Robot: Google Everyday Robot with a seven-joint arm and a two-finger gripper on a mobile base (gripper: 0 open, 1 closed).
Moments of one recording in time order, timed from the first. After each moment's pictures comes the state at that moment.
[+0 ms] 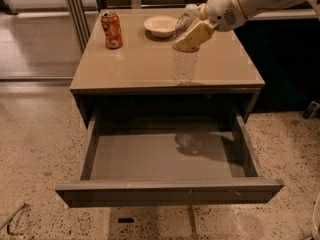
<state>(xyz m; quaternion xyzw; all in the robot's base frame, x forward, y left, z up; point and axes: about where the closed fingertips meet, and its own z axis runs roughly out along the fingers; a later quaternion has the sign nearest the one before) 0.653 -0.069 0.973 -0.58 0.67 0.22 0.40</state>
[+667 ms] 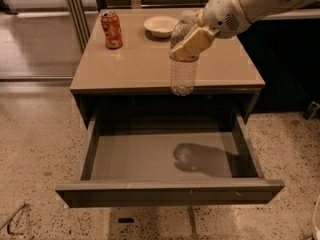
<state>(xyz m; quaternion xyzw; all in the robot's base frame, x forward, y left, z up) 0.598 -0.061 0.976 -0.59 0.68 0.23 0.37</state>
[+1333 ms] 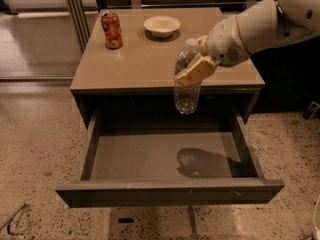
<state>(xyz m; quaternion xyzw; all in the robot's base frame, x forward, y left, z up) 0.578 -0.065 0.927 -0.60 0.67 0.21 0.38</state>
